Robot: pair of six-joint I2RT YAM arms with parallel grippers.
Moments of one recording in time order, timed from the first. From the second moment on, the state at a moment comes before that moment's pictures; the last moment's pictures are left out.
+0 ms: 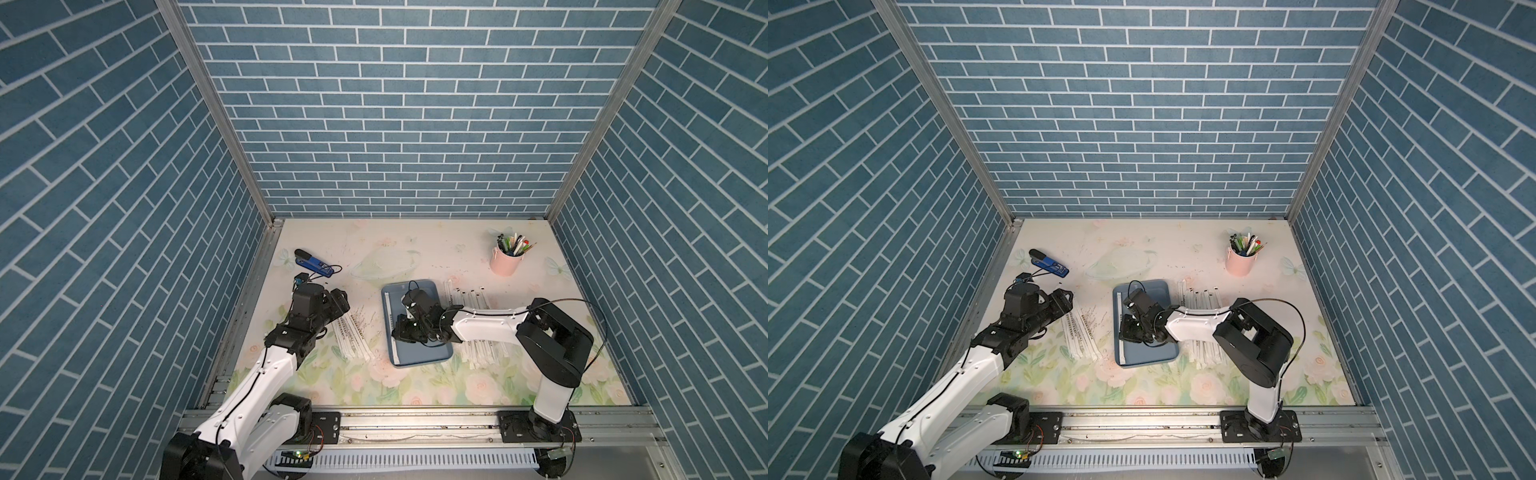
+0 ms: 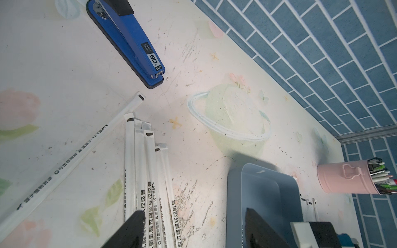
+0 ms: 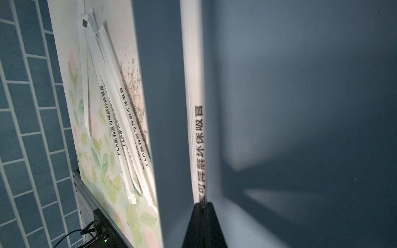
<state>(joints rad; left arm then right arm) -0.25 0.93 0.54 -0.25 -0.03 -0.73 1.00 1.82 1.00 -0.08 -0.24 0.99</state>
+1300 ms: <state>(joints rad) -0.43 1.07 0.53 -0.26 -0.12 -0.83 0.95 1.77 1.12 -0.31 -0.16 0.83</state>
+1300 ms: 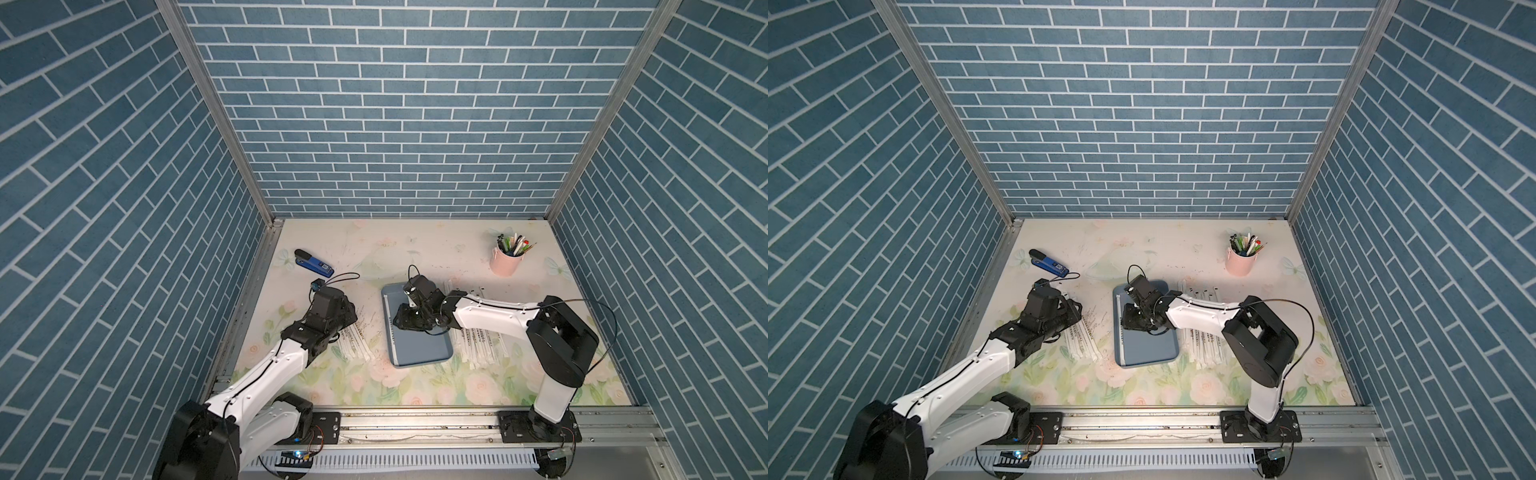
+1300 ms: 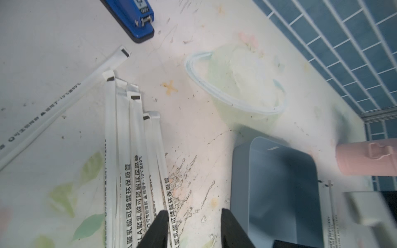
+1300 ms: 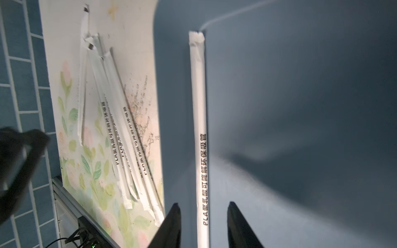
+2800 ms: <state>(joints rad) -0.57 1.49 0.73 -0.38 -0.28 -0.96 0.87 1.61 1.00 -0.27 -0.03 0.68</state>
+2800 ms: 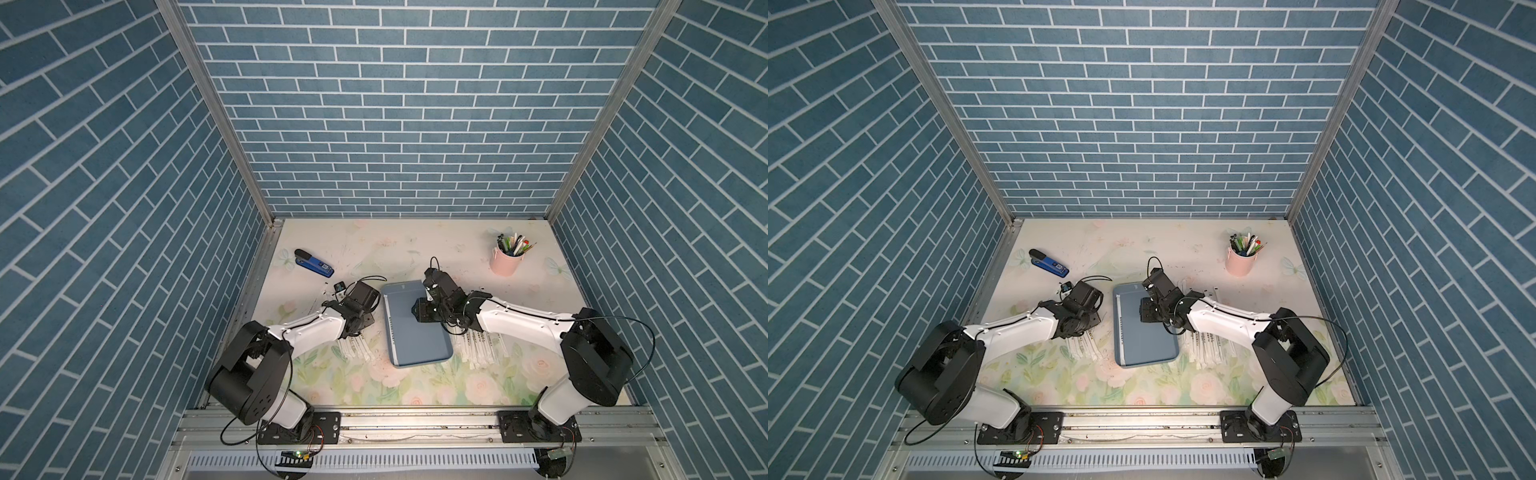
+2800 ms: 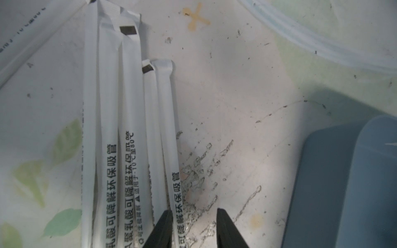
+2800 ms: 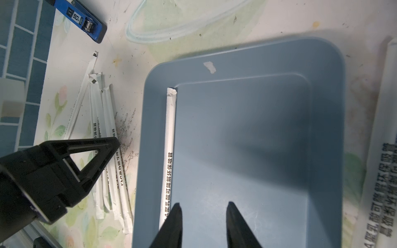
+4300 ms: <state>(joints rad) -0.62 1.58 0.75 -0.33 -0.31 -0.96 0.87 1.60 0.98 -0.24 -0.02 0.68</state>
